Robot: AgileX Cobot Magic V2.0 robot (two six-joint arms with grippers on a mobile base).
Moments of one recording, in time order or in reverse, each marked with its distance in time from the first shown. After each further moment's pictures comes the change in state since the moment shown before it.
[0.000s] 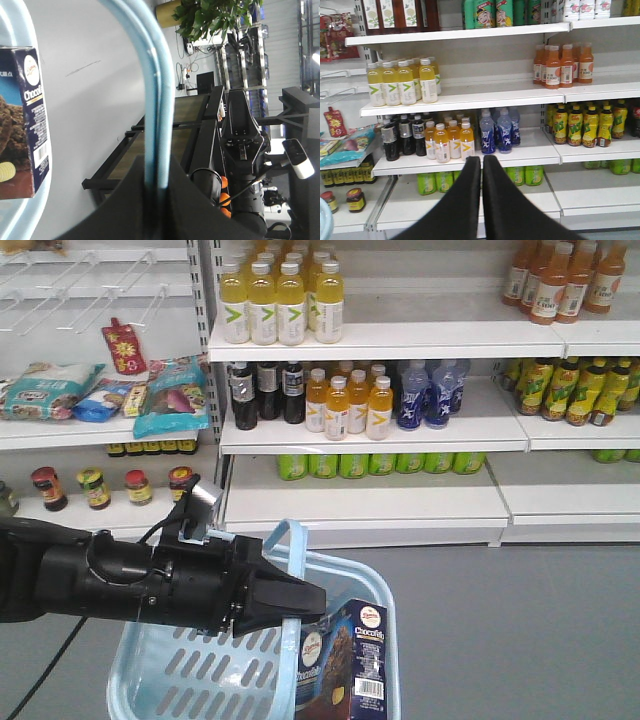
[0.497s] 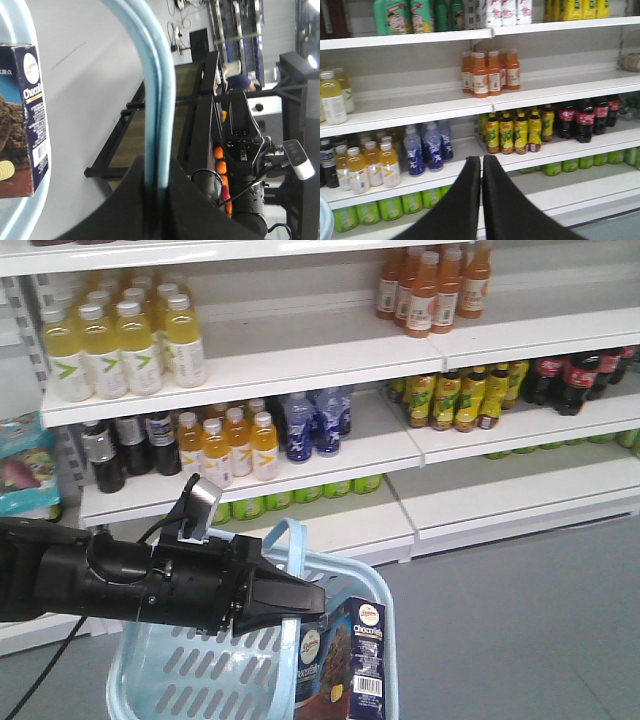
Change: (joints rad) left arm 0.000 0.000 0.000 0.000 -0.001 0.000; right arm 0.000 0.000 0.000 0.000 0.000 0.000
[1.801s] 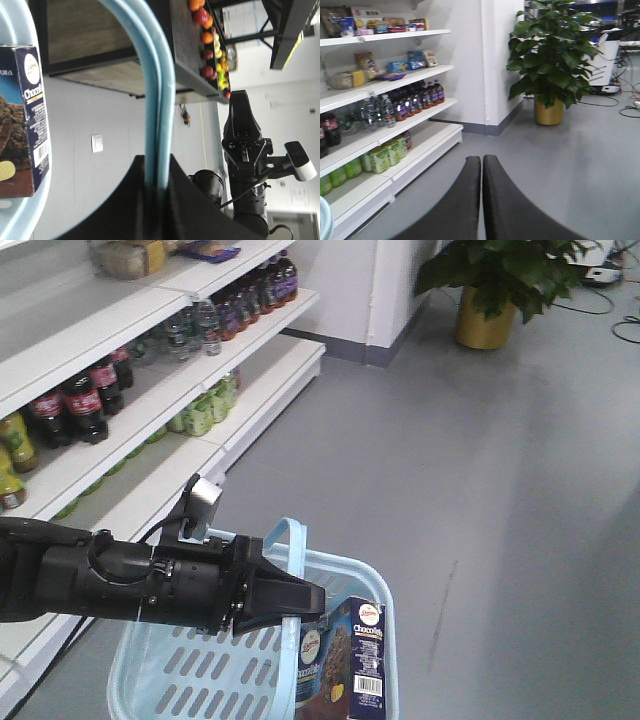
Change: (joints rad) left arm 0.000 0.000 0.000 -0.001 -0.007 0.000; right arm 0.000 0.000 0.000 0.000 0.000 0.000
